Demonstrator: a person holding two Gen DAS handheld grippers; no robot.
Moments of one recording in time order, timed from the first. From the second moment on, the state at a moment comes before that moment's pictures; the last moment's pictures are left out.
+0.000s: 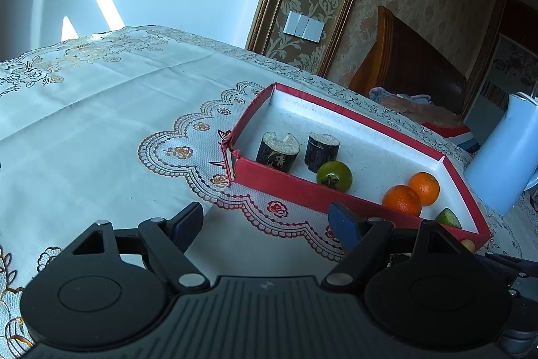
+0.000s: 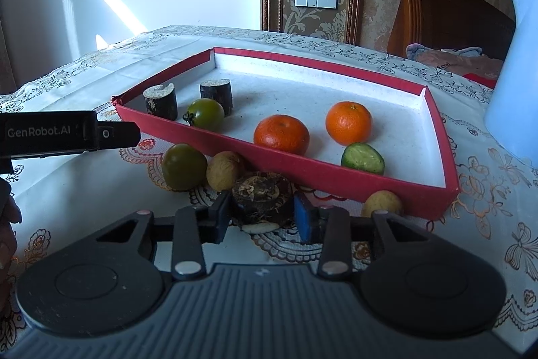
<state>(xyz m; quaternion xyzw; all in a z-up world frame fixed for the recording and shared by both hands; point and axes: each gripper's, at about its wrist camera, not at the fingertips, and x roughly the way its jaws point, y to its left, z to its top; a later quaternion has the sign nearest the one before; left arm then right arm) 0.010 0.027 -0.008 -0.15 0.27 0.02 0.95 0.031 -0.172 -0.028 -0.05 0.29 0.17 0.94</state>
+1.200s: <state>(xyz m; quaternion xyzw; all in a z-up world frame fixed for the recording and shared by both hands) 0.014 -0.044 -0.007 0.08 0.28 -0.09 0.95 -0.013 -0.238 -0.029 0.03 0.29 0.19 0.94</state>
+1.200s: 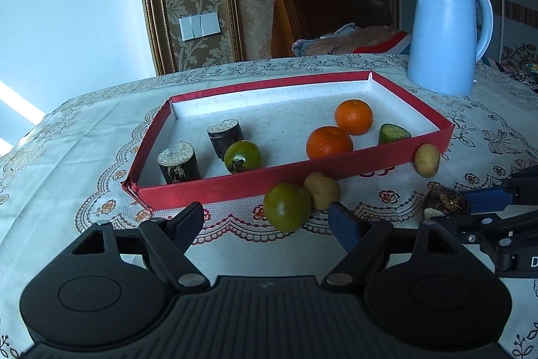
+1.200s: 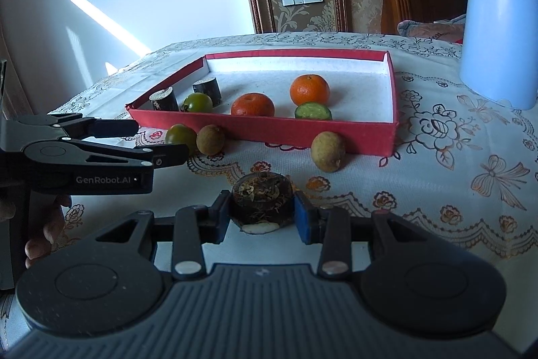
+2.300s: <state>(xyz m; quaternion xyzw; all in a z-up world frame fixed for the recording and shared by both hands) 0.032 -0.051 -0.014 0.05 0.31 -0.09 0.94 -0.014 -0.236 -0.031 0.03 0.30 0.18 0.94</state>
